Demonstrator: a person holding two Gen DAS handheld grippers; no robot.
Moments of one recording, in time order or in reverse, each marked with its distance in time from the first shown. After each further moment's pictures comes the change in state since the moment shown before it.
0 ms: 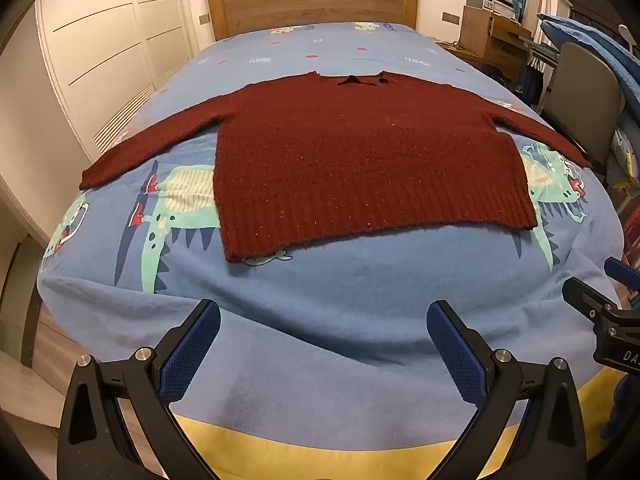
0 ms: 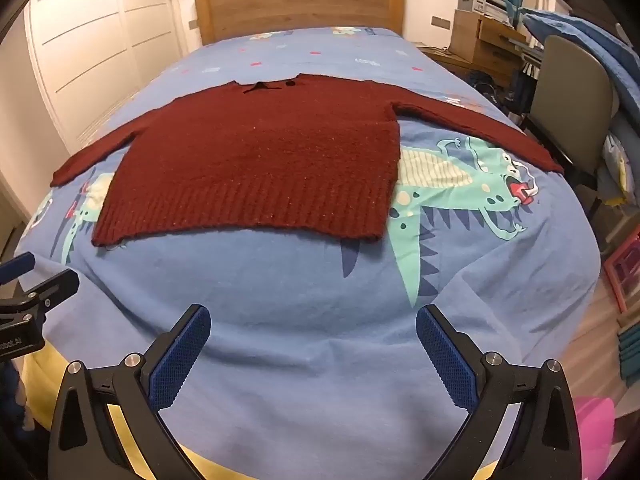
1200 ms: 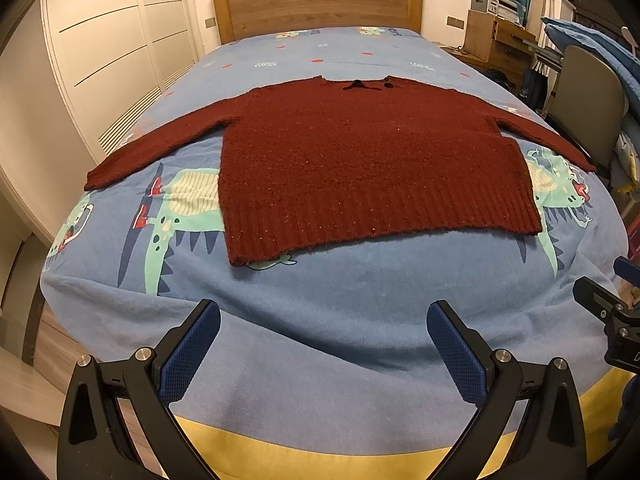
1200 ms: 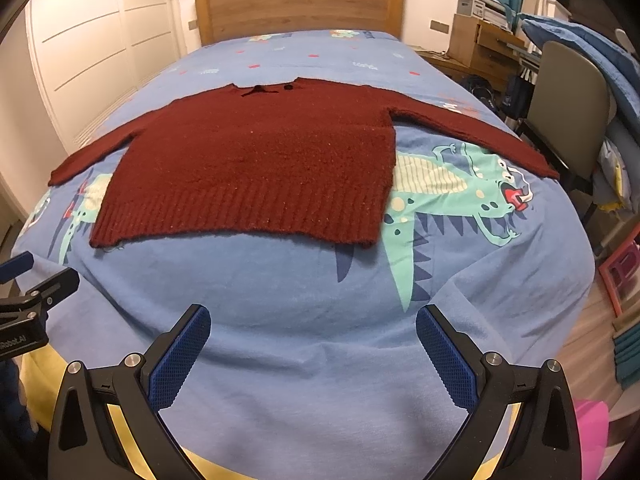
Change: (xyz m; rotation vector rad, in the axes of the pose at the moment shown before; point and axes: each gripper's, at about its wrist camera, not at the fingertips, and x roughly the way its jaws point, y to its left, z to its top) left arm 0.000 0.000 0.000 -0.009 -0.020 0.014; right arm -0.005 -0.002 0.003 -0.012 -0.010 -0.016
